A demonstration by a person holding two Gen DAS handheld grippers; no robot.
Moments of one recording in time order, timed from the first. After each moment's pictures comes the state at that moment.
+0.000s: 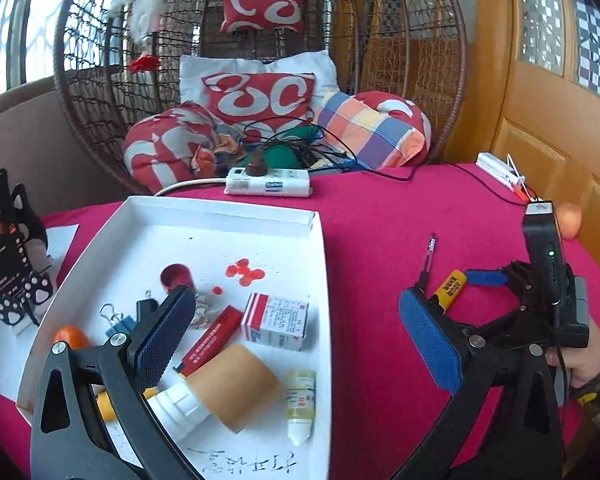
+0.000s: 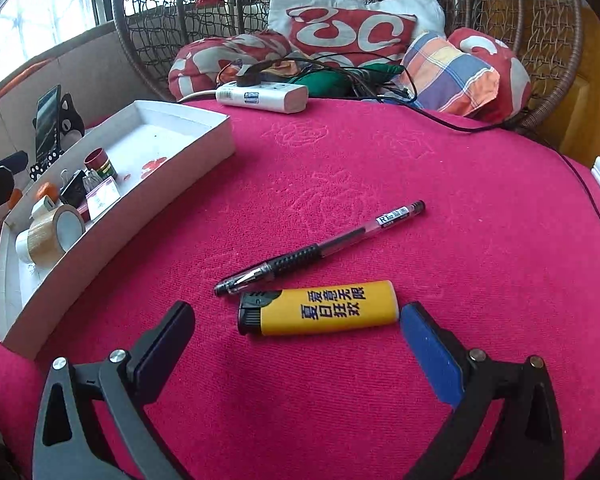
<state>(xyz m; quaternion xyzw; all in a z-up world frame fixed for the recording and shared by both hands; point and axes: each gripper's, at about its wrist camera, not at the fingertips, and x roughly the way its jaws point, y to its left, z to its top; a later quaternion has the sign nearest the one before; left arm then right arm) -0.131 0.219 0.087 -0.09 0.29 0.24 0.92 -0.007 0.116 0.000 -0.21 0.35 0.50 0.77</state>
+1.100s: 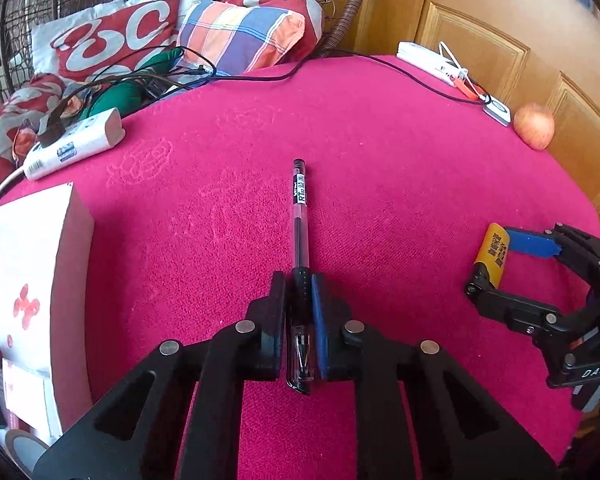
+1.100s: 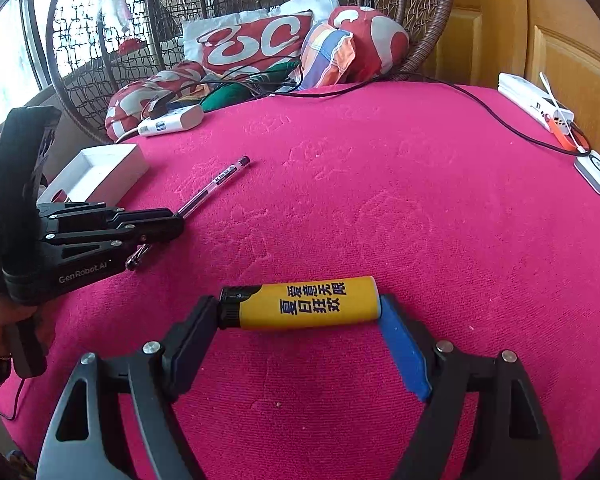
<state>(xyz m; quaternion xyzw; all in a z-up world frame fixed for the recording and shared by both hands) 0.021 0.163 0.011 -0.08 0.43 0.08 0.89 0.032 -0.004 0.003 -0.12 0.38 0.42 0.81</state>
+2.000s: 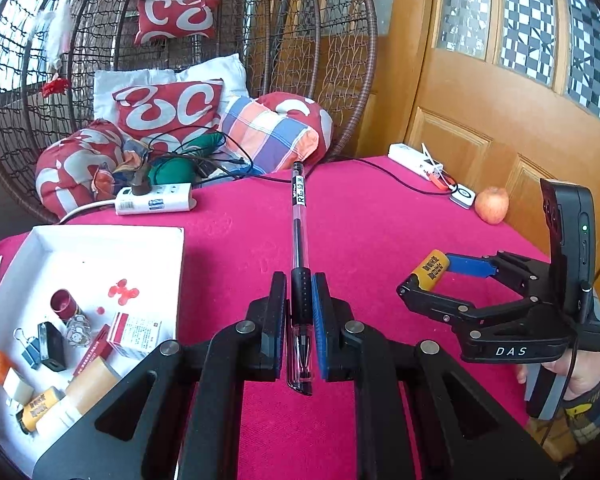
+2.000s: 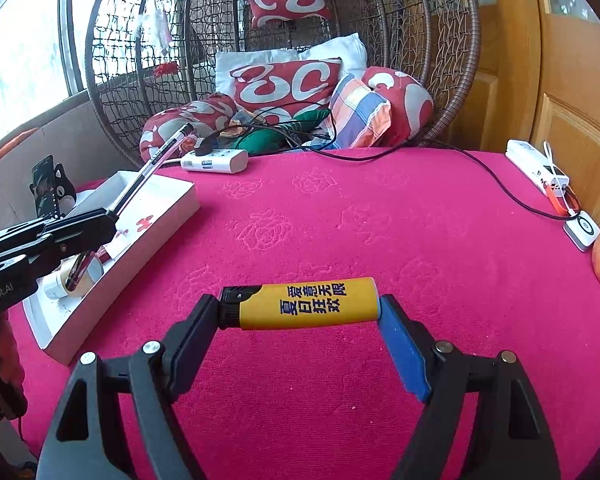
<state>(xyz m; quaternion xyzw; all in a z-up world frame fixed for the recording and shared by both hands) -0.098 0.150 0.104 -0.10 0.28 0.12 0.95 -0.016 0.012 0.056 -0.13 0.31 0.44 0.83</state>
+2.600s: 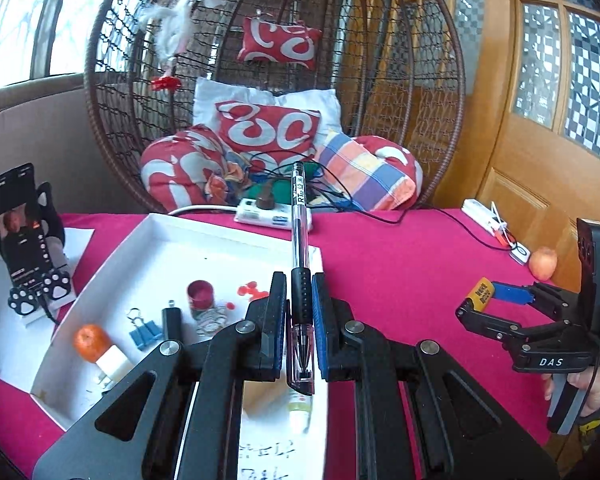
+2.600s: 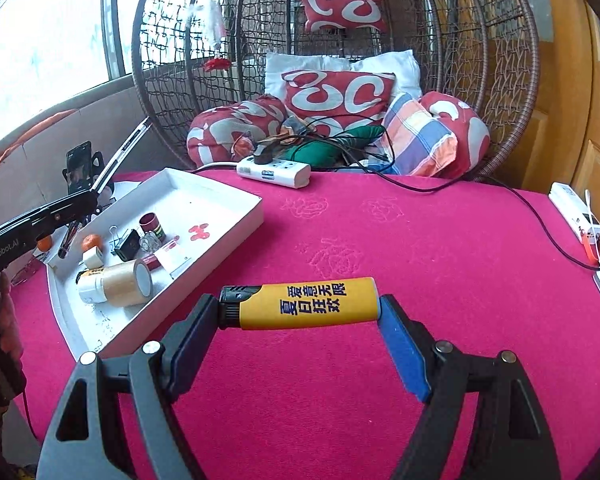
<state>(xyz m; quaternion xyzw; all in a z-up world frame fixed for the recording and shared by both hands) -0.189 0.227 0.119 -0.14 0.22 0.26 0.93 -0.057 0.066 0.076 -0.16 0.29 0.50 0.80</state>
